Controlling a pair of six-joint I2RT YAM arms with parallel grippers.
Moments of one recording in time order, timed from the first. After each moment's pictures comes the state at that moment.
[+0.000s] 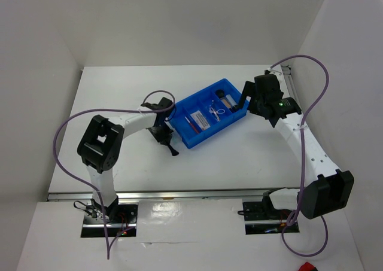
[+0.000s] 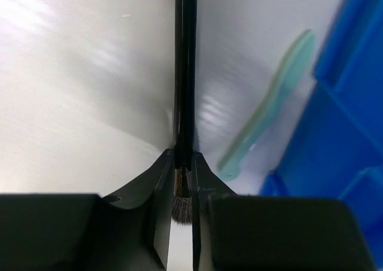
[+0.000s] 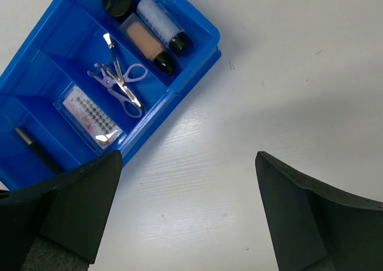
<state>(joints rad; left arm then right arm) -0.49 1.89 1.27 -0.74 -0.11 -1.19 0.25 1.28 1.26 -0.72 0.29 0.49</state>
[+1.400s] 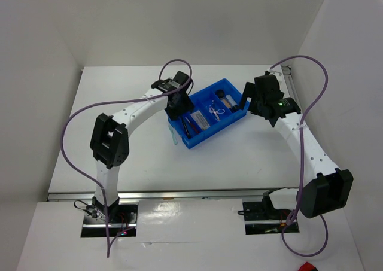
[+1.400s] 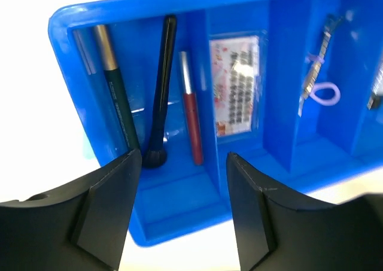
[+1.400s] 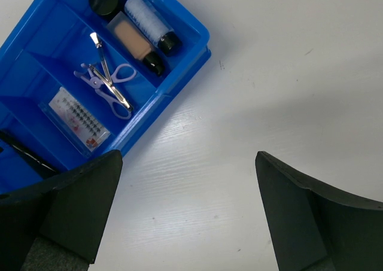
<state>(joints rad) -0.57 2.02 1.80 -0.90 -0.17 -1.10 0.25 1.29 1.25 -0.72 0.30 0.46</state>
